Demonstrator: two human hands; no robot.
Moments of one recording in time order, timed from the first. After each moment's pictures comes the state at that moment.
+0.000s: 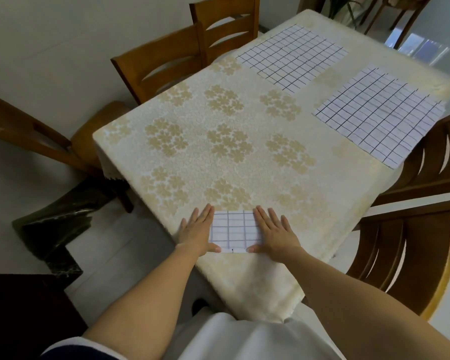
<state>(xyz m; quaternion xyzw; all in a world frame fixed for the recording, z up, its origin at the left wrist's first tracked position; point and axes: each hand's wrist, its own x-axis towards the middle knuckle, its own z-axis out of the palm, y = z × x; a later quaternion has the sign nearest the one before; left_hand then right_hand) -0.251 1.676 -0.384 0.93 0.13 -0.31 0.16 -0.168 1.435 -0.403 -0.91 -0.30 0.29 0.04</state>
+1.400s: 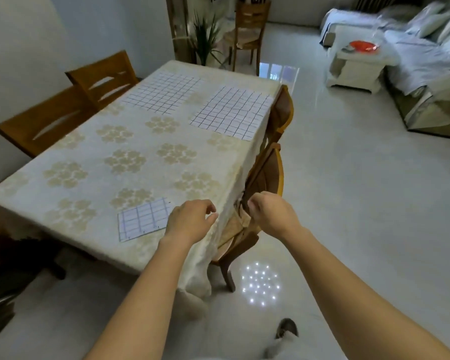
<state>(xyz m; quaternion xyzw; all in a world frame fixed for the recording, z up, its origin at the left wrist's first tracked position) -0.331 1.406 -0.206 0.98 -0.08 -0.08 0.16 -0.327 1.188 -0.215 -0.98 -0.07 0.00 0.19</state>
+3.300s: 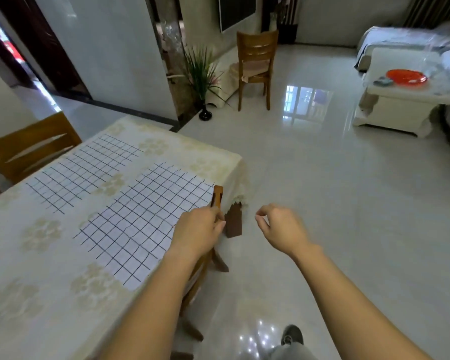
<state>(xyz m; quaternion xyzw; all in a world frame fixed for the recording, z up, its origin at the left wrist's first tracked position) 0.262 0.937 -0.184 0.99 -0.03 -0.03 0.13 0.299 0.725 -0.226 -0.97 -0.14 -0.01 0.21</state>
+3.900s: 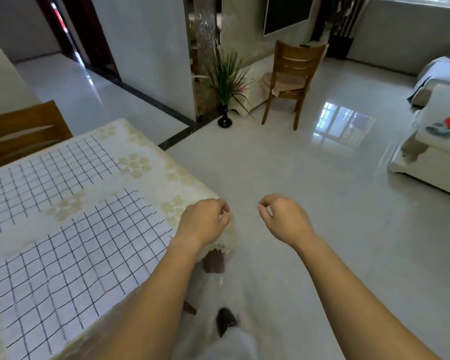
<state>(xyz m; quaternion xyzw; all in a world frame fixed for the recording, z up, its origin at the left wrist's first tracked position) 0.563 0.850 -0.186 0.98 0.07 -0.02 0.19 0.639 0.652 -0.198 -0.95 -0.24 0.01 0.20</state>
